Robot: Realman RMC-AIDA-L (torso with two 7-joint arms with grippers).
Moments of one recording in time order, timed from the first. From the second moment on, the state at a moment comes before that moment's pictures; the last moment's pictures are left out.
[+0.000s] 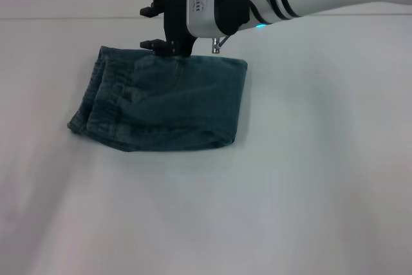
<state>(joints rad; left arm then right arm) -0.12 -2.18 0.44 0.35 1.32 1.49 -0.92 1.10 2.10 -1.34 -0.54 -1.92 -0.81 1.18</state>
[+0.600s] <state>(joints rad) -0.15 -2.16 0.45 0.44 1.53 1.59 -0.92 0.66 2.09 -1.32 -0.91 -1.71 -0.96 1.36</state>
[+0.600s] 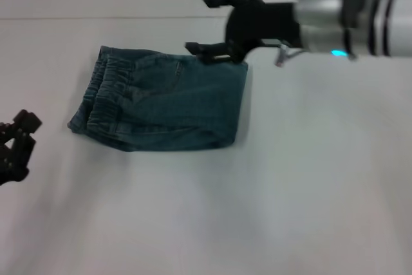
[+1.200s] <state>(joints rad) -0.27 -2.10 0.44 0.60 1.99 1.74 -1.16 0.23 2.09 -1.30 -0.92 -1.55 -1.26 1.26</state>
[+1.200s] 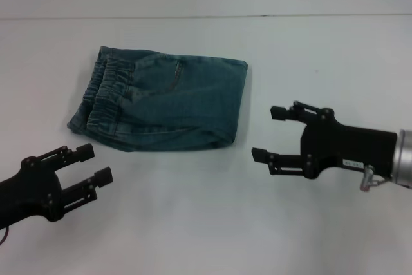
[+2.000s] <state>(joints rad) -0.25 -2.09 0.41 0.66 2.03 1.74 -1.16 0.19 2.09 -1.22 -0.78 -1.51 -1.31 1.09</state>
